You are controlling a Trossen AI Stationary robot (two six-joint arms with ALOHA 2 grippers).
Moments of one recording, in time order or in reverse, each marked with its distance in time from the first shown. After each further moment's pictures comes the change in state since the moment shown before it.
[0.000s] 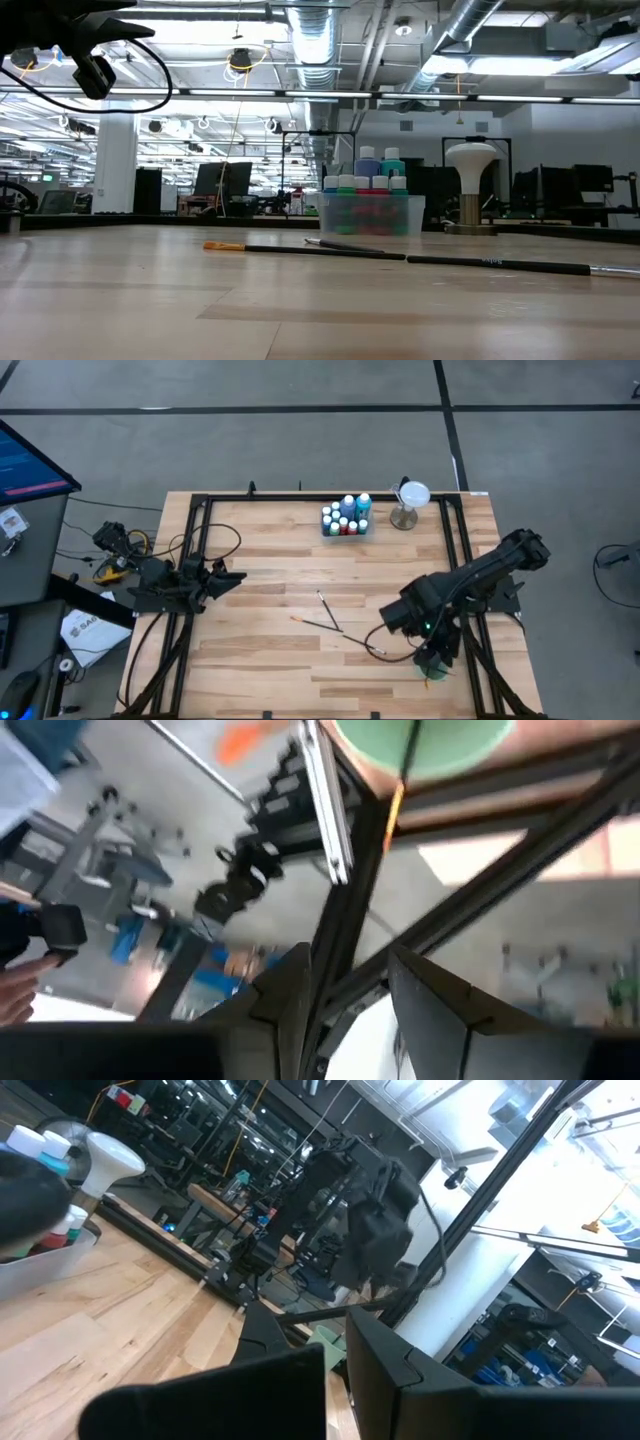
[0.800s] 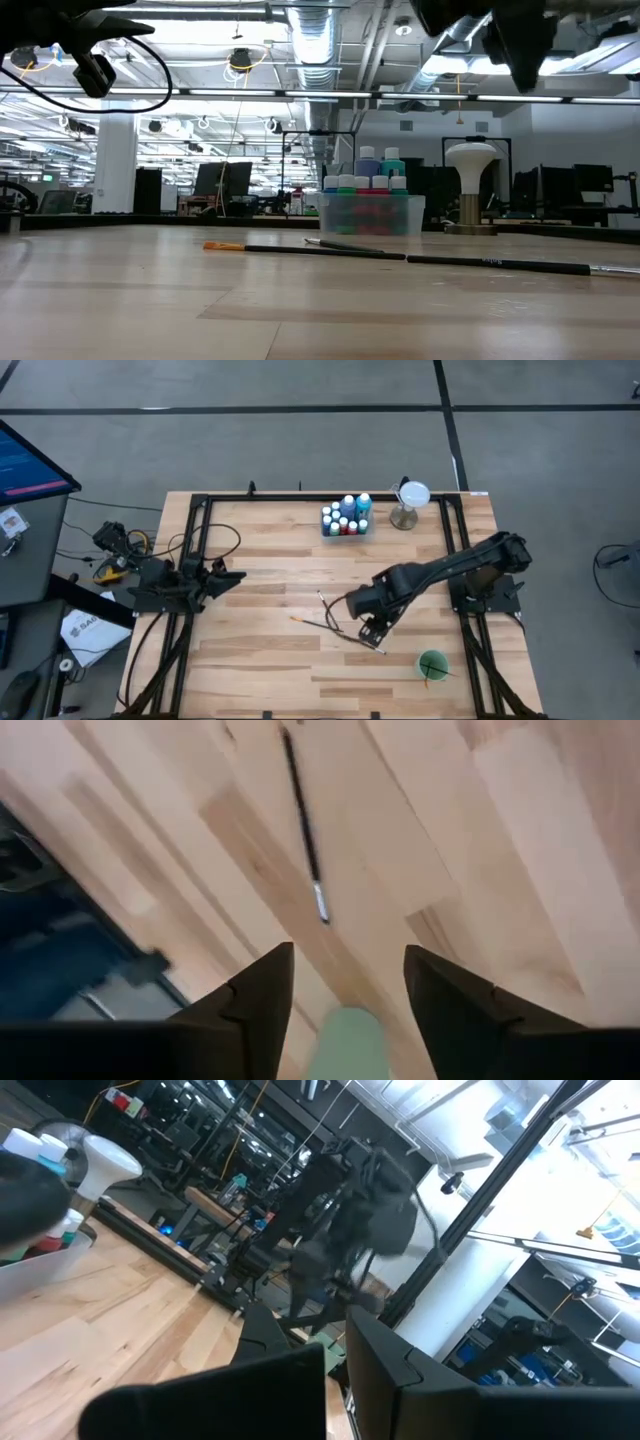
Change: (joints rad) left arm 0.000 0.000 0.000 0.017 0.000 0.000; right arm -0.150 0.116 0.122 0.337 0.721 0.005
